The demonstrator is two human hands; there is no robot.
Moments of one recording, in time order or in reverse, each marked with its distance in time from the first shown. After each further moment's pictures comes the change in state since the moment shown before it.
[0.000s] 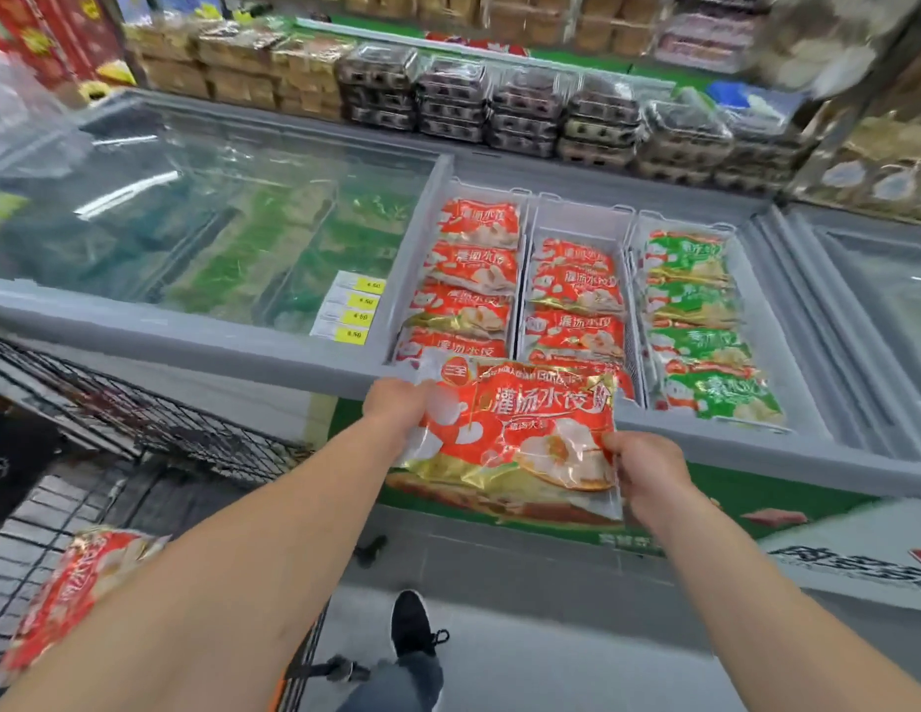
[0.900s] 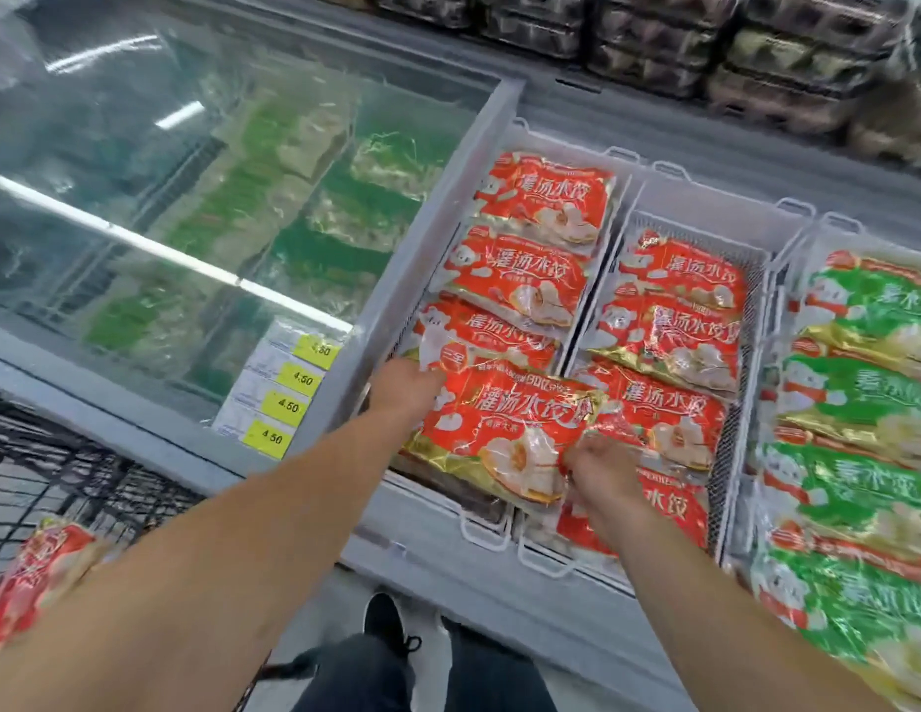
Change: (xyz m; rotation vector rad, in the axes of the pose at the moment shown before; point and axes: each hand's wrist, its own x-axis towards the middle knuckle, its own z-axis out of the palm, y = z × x) left_hand 0.252 0.120 0.103 0.196 0.106 -0.127; right_hand 0.295 -0.095 0.152 -0.402 -0.298 0.085
